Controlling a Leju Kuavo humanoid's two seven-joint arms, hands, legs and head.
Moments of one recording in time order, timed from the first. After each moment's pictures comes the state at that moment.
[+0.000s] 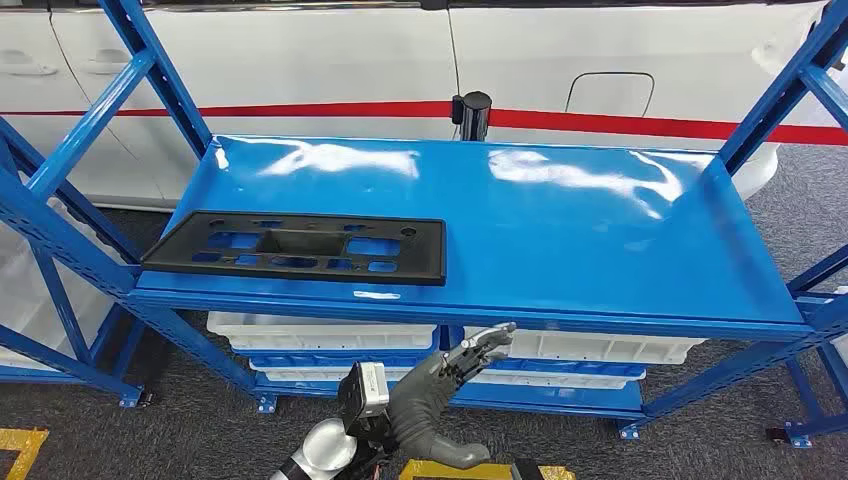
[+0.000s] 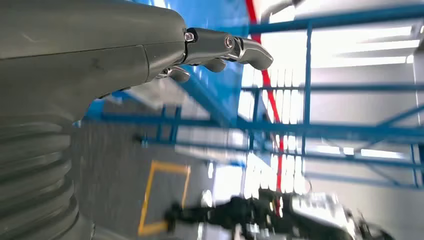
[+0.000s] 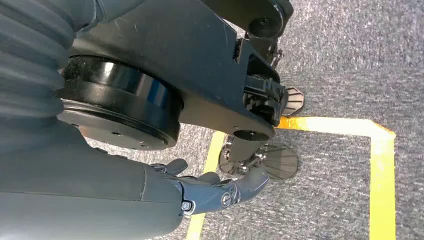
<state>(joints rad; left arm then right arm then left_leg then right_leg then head) -0.17 -0.23 -0.69 -1.04 -0.01 -0.38 -0.60 -0.05 0.07 0.19 -0.18 -0.20 -0.09 -0.03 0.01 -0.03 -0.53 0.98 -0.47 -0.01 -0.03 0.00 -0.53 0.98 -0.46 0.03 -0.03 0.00</state>
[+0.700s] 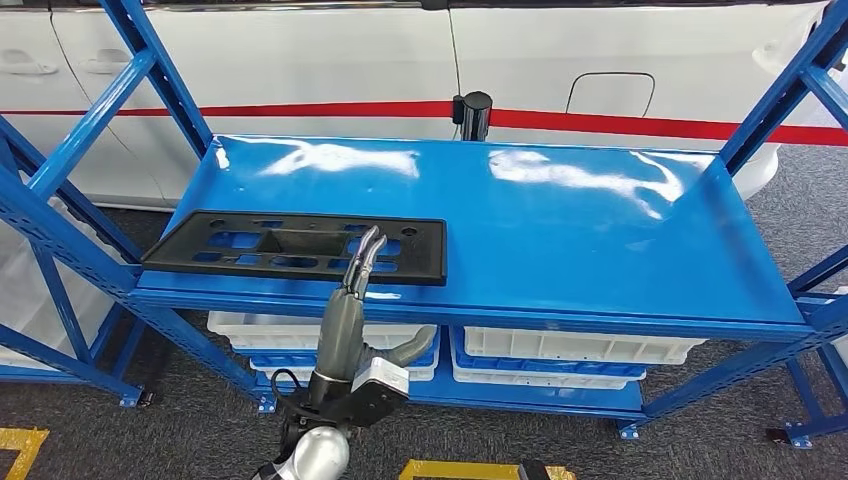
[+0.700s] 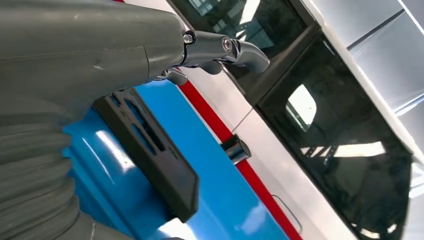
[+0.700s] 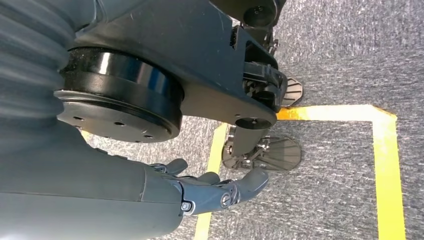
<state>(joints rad) -0.11 -0.22 -0.60 -1.20 -0.65 0.53 -0.44 -0.05 0.07 0.15 -0.18 -0.19 -0.12 -0.02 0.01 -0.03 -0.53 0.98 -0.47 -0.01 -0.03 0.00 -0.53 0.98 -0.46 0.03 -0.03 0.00</state>
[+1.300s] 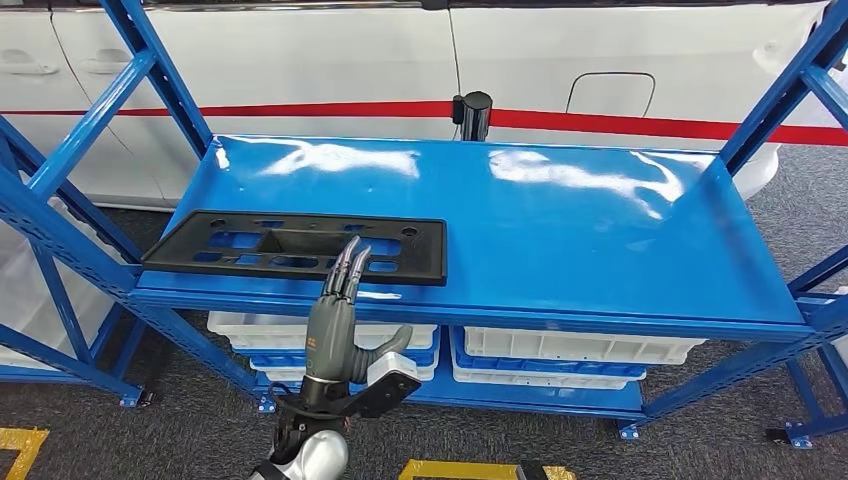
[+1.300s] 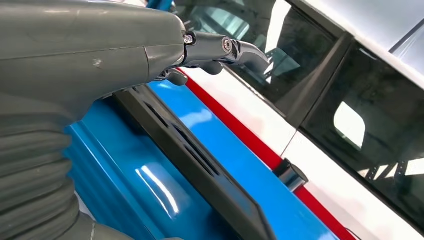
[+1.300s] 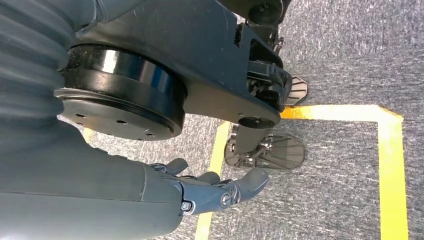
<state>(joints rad) -0.12 -0.21 -0.56 -1.09 -0.88 0.67 -0.31 -0.05 0.07 0.15 -0.18 -0.17 -0.12 -0.01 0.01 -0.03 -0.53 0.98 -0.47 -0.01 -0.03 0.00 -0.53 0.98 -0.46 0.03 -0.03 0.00</state>
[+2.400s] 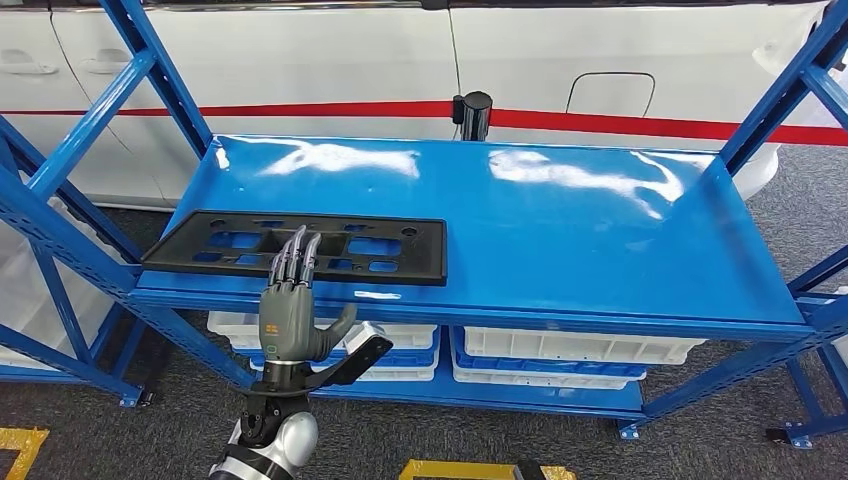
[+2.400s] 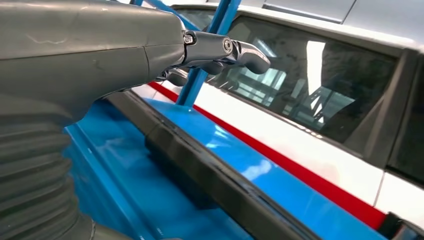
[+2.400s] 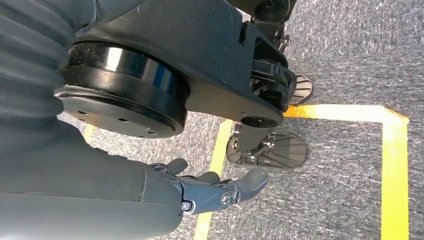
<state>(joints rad) -0.14 -0.20 -0.35 -1.05 -1.20 0.70 -0.15 -0.05 0.07 0.15 -0.18 -0.13 -0.11 0.00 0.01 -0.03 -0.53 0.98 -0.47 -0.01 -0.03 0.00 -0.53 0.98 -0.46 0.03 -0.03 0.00</state>
